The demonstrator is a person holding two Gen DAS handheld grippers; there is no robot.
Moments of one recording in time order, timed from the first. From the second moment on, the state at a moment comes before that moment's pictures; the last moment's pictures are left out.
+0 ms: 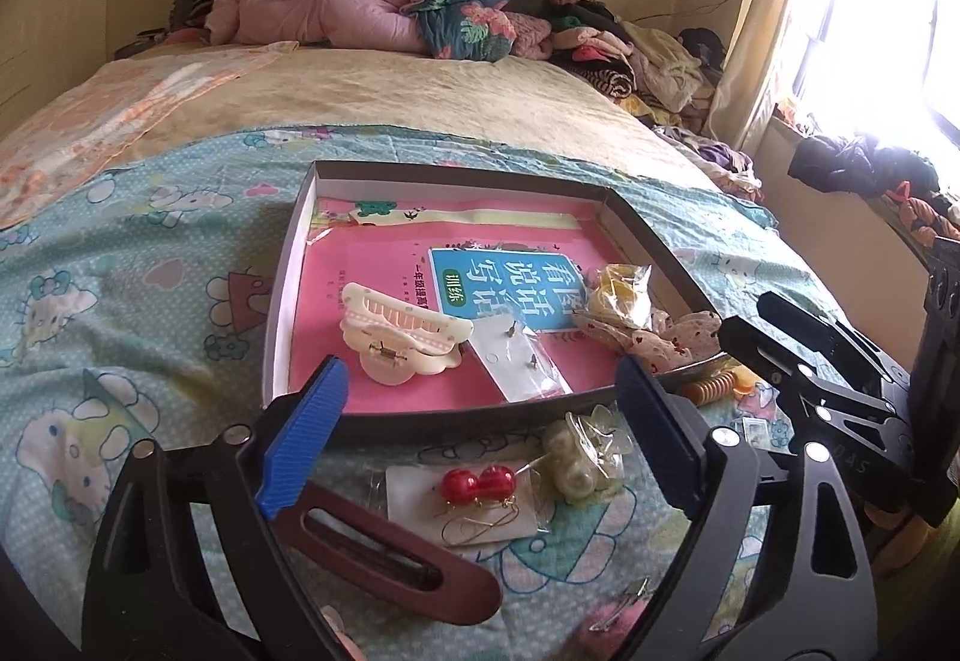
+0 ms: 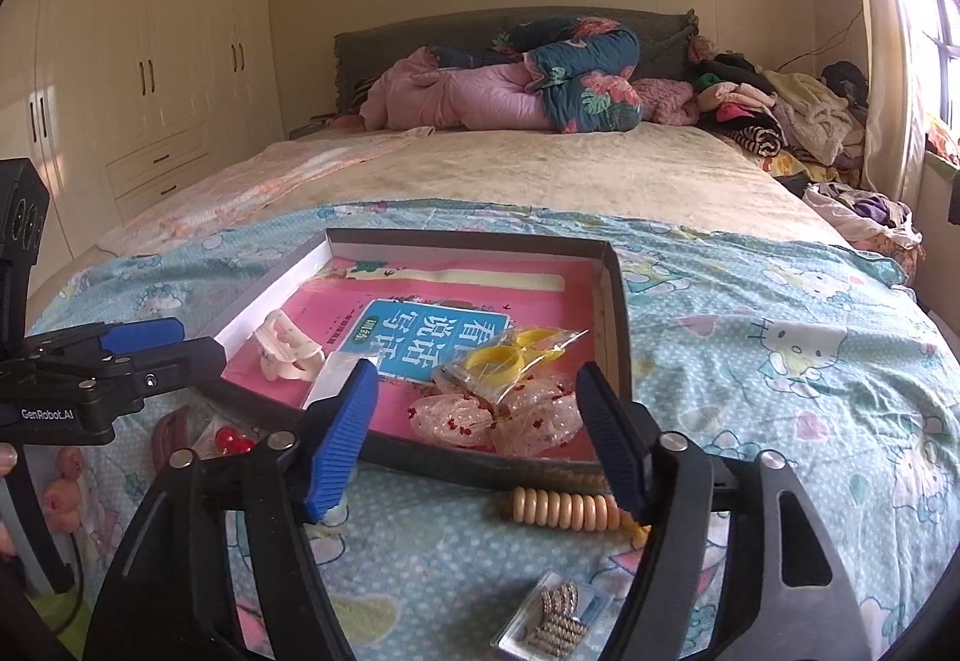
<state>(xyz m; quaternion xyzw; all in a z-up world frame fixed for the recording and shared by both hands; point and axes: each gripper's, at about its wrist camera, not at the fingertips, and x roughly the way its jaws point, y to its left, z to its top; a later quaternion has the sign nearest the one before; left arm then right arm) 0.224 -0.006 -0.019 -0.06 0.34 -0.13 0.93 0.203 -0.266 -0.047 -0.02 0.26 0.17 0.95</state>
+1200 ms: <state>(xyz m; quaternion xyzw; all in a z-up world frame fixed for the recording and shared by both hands) 0.168 0.027 -0.022 -0.05 0.33 -0.09 0.94 0.135 -0.238 -0.047 -0.03 0.26 0.20 0.95</state>
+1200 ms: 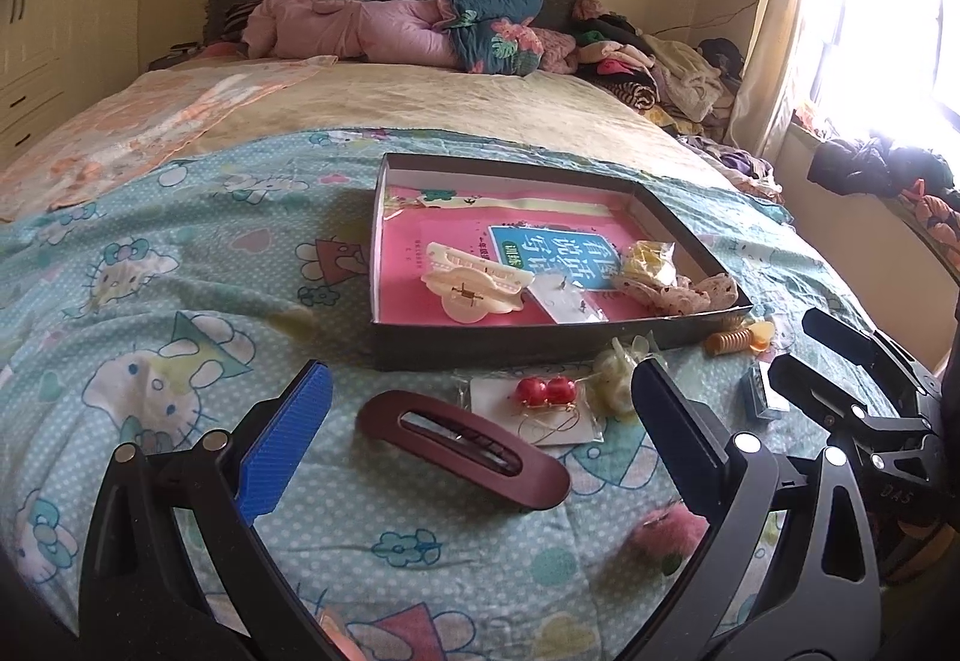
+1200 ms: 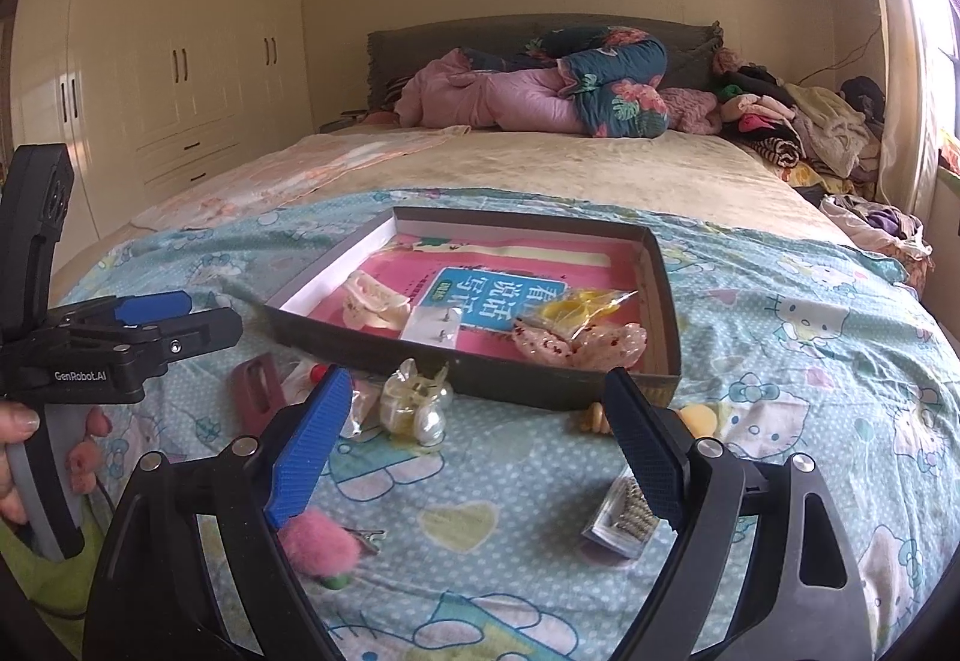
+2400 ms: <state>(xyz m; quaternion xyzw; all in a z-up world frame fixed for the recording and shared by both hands) 0.170 0.052 -0.076 -0.11 0.40 -0.11 0.90 0.150 -0.202 -0.084 -0.06 0.31 0.22 0.92</state>
